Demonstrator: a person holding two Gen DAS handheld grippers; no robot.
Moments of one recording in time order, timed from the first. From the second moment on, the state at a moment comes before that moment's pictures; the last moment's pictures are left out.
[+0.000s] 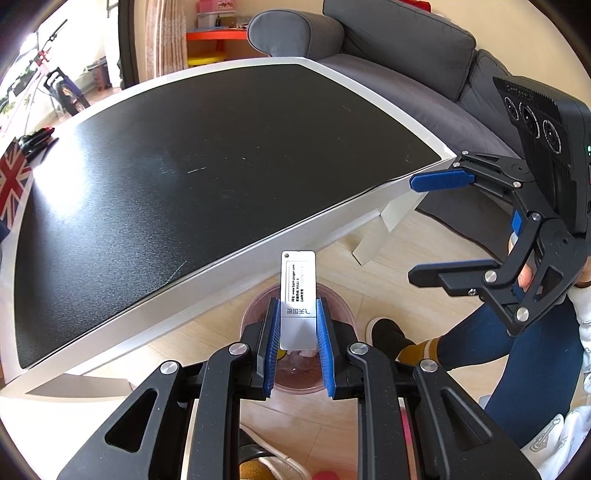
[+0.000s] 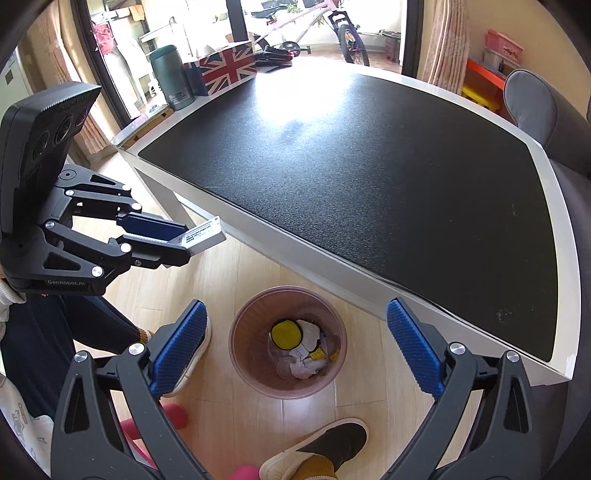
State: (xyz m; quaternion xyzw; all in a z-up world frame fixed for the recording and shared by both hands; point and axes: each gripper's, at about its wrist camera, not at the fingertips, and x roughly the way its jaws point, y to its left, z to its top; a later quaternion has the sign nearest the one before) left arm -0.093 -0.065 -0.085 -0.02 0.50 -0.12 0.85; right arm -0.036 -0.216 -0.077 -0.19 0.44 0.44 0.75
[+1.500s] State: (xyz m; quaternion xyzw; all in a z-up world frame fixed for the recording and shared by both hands) left arm -0.082 -0.057 -0.076 -0.03 0.48 -0.08 0.87; right arm -0.022 -0.245 -0.063 -0.15 0.43 0.42 0.78
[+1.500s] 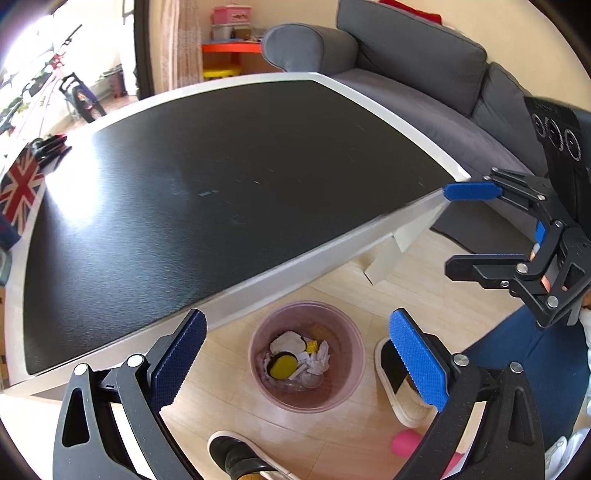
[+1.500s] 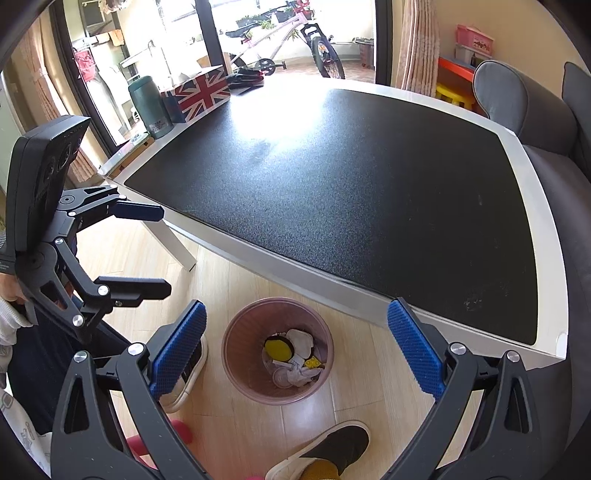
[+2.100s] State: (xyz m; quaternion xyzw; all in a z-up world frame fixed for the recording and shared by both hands) left arm -0.051 -0.001 0.000 -0.02 0.40 -0.02 0.92; right arm 0.037 -0.228 0.011 -0.13 0.37 0.40 0.83
